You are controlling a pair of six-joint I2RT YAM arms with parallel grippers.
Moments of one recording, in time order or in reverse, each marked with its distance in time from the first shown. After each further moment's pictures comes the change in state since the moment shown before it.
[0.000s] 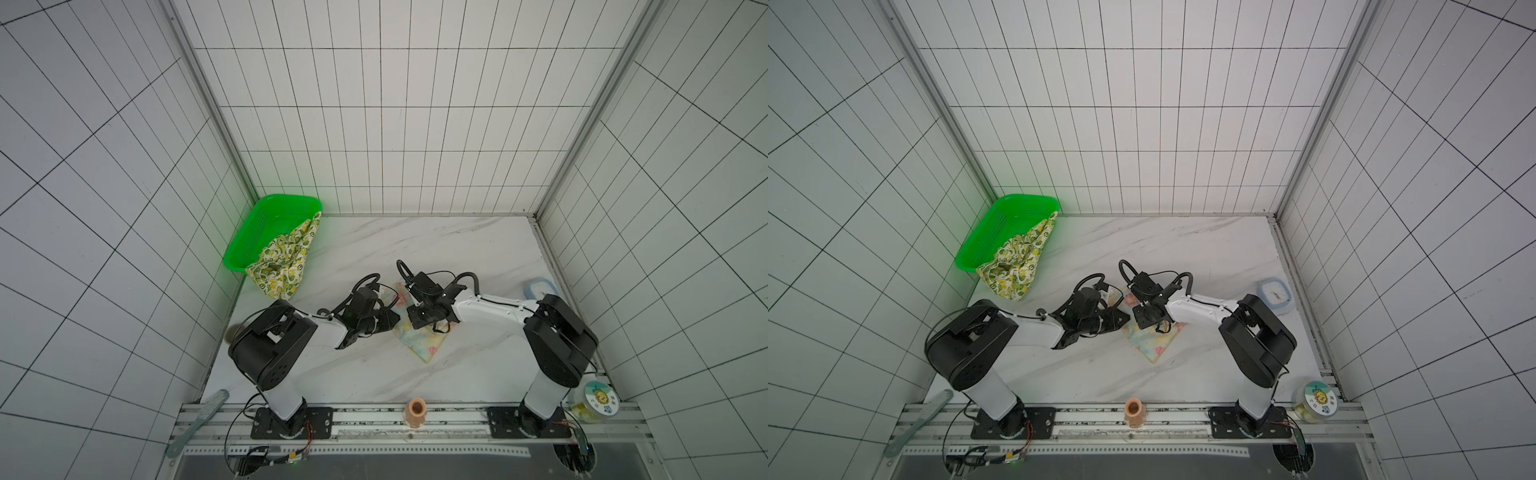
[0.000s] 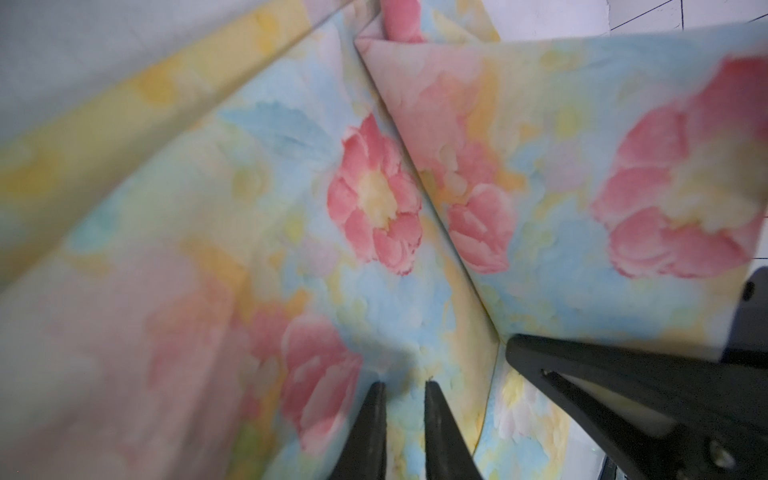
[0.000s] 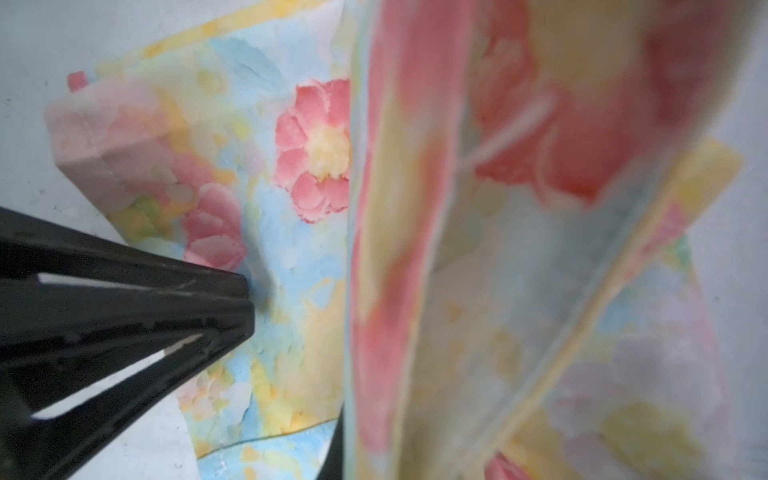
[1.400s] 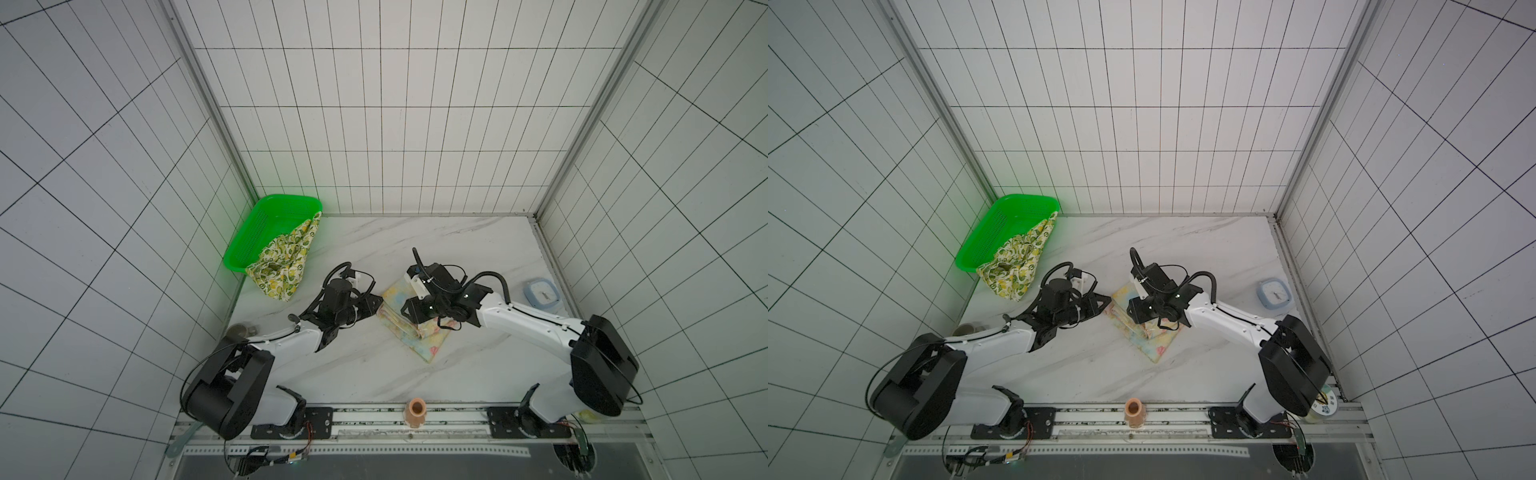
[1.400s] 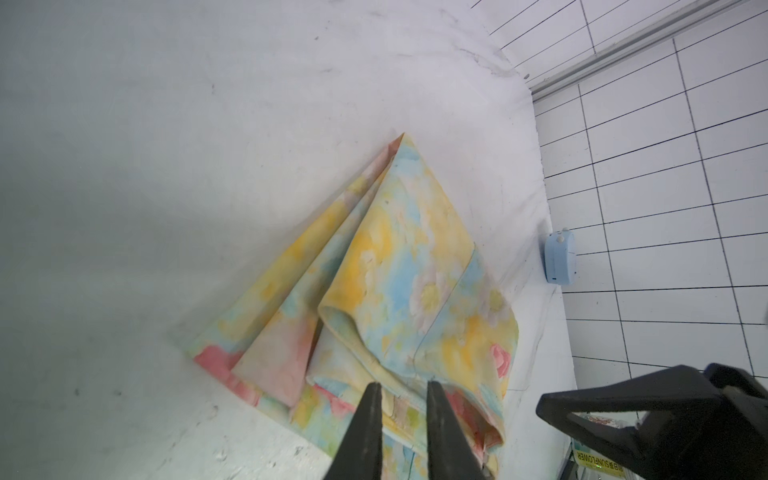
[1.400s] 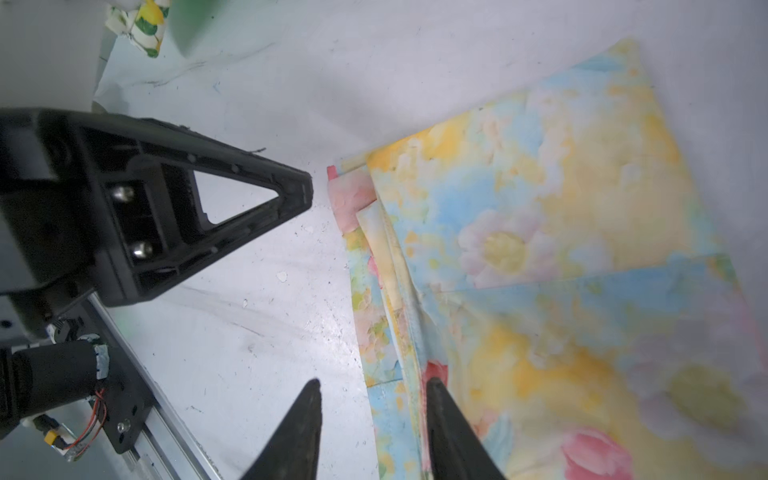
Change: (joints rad) left arm 0.153 -0.290 -0.021 -0.105 0.026 -0.009; right arm -0.050 -0.241 -0.069 0.093 -0.248 0.042
